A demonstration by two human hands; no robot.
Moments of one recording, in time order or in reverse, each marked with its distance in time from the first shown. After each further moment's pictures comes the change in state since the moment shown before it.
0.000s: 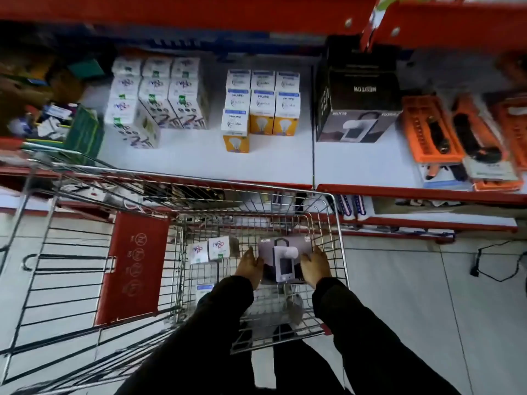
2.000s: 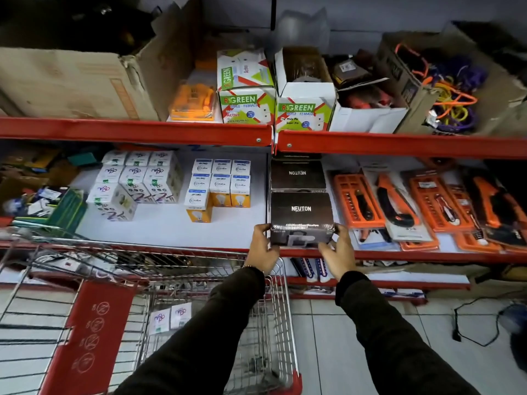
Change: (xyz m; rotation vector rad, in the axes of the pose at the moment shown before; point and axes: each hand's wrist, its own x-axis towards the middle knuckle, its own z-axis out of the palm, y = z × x) left_hand -0.025 0.230 0.015 -0.309 0.155 0.571; right_hand 0.023 -0.050 -0.231 0.329 0.287 -0.360
